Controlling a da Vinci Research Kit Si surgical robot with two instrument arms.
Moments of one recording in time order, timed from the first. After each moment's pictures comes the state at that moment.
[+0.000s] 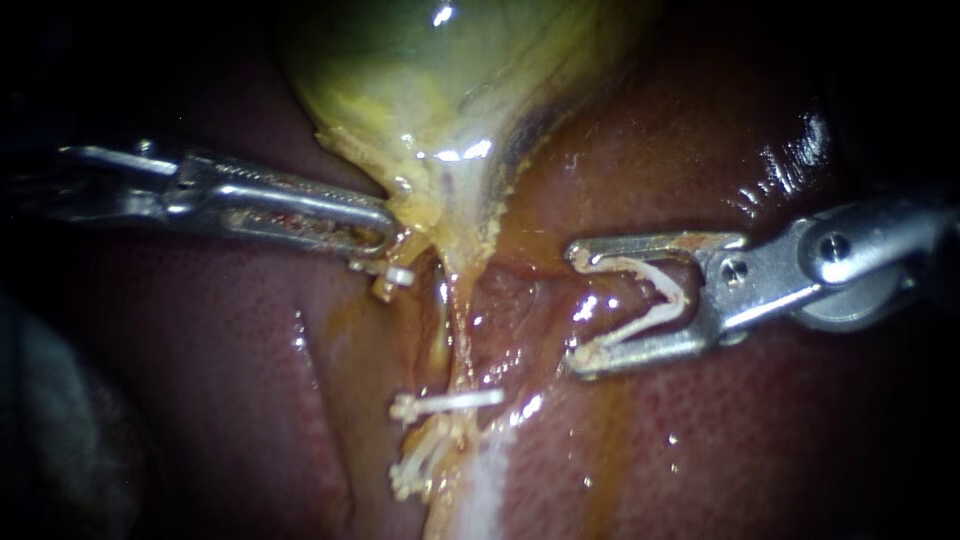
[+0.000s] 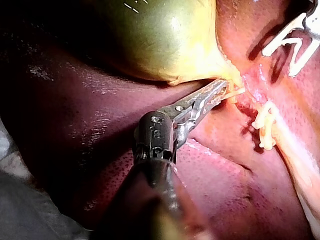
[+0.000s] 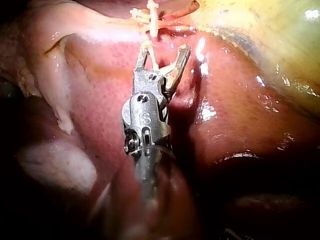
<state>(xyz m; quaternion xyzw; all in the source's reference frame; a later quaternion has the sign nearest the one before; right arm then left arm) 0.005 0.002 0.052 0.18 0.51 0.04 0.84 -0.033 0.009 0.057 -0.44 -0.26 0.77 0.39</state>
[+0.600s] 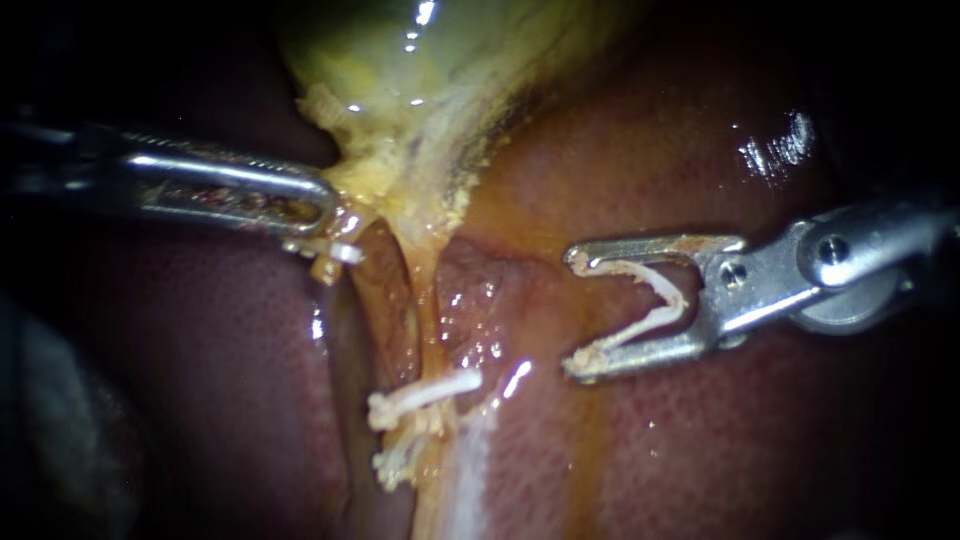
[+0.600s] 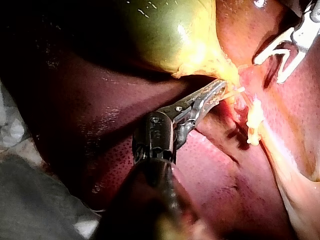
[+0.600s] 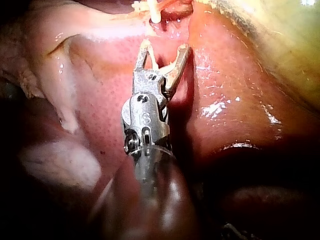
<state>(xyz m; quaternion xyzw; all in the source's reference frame) 0.005 0.001 0.052 0.19 0.51 0.04 0.84 -0.030 0.009 0.048 -0.44 -0.28 0.76 0.39</state>
